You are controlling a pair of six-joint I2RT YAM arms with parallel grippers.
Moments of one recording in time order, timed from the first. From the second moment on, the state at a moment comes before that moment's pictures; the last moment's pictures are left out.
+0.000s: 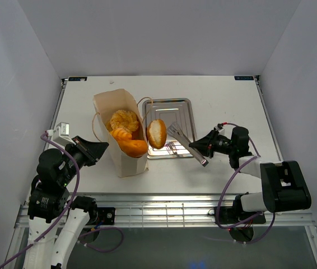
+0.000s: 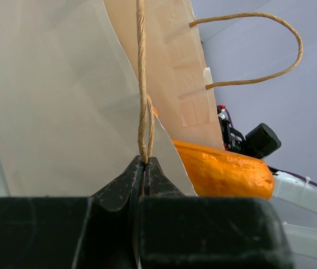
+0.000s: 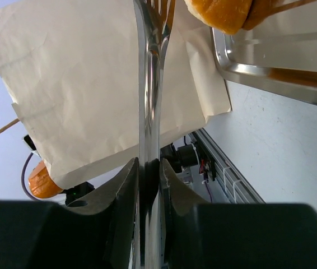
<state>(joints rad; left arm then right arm) -0.20 0.40 0.87 -0.67 0.24 -0.75 0.14 1.37 0.36 0.65 -1.00 1.38</state>
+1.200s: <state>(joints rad) -0.20 0.40 0.86 -0.66 0.25 -0.75 0.42 1.15 0.38 0.02 -0.33 0.59</state>
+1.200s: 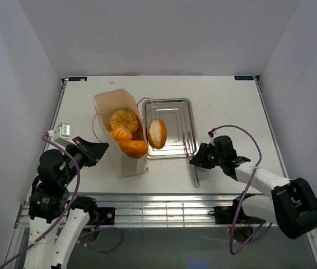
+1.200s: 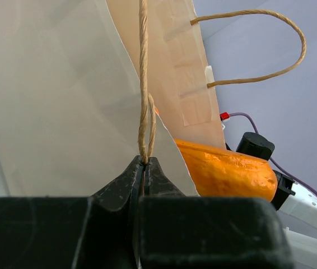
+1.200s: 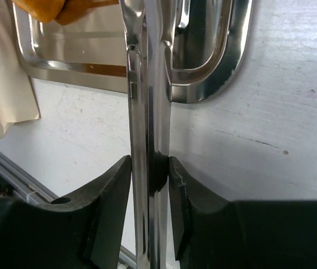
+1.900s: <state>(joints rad) -0.20 0.36 0.86 -0.67 0.26 -0.74 0.76 1.18 0.37 0.06 0.19 0.55</state>
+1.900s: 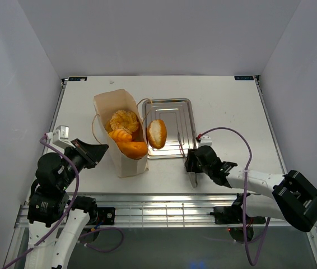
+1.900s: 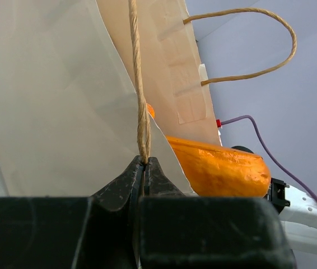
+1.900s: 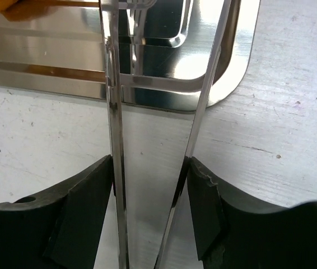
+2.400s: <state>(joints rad) -0.20 0.34 0.82 -0.67 0.28 -0.74 1.13 1.30 0.31 0.20 0.77 0.66</state>
